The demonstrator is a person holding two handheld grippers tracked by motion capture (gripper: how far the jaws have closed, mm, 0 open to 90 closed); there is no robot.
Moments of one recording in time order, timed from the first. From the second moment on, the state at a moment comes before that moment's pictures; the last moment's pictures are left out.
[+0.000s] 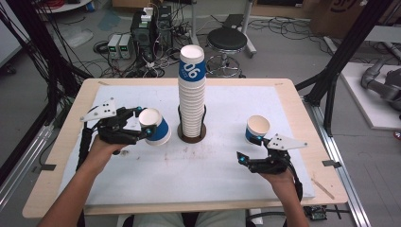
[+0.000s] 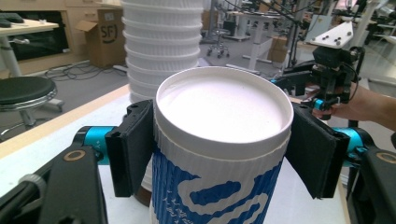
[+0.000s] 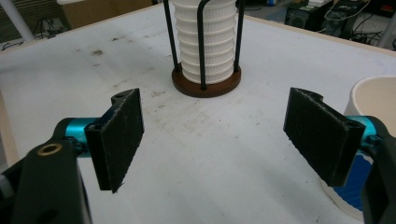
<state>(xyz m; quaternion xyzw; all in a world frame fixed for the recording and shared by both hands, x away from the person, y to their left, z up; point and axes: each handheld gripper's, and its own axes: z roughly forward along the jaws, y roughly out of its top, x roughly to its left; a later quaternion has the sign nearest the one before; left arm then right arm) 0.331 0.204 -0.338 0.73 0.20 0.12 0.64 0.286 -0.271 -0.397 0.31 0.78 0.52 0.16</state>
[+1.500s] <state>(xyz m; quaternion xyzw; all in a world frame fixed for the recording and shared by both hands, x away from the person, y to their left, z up) 0.313 0.133 -0.368 0.75 0.12 0.04 0.65 0.288 -0.194 -0.391 0.18 0.82 0.55 0.06</state>
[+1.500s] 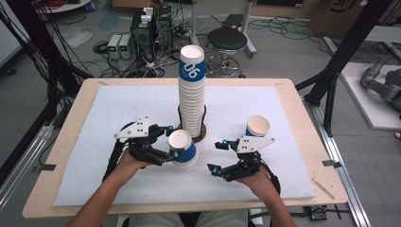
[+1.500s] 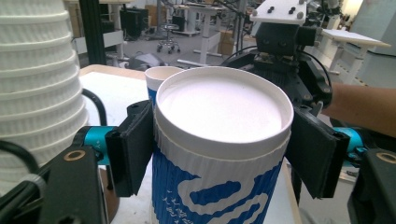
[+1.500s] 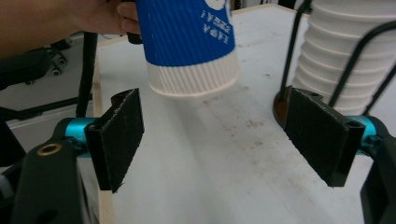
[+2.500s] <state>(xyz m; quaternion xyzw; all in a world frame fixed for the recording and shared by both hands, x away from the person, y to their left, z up) 0.308 0.108 -0.368 0.74 0.07 0.00 0.66 0.293 -0.159 -0.398 0.12 0.82 0.55 0.04</state>
